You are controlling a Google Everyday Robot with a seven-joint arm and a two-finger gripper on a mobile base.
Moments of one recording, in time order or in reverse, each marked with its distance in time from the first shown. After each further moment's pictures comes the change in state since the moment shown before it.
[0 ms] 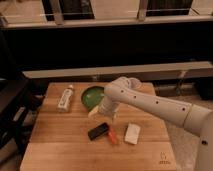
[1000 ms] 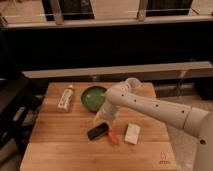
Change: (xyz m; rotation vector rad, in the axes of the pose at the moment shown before) arm -0.011 0.013 0.021 -0.015 -0.038 0.059
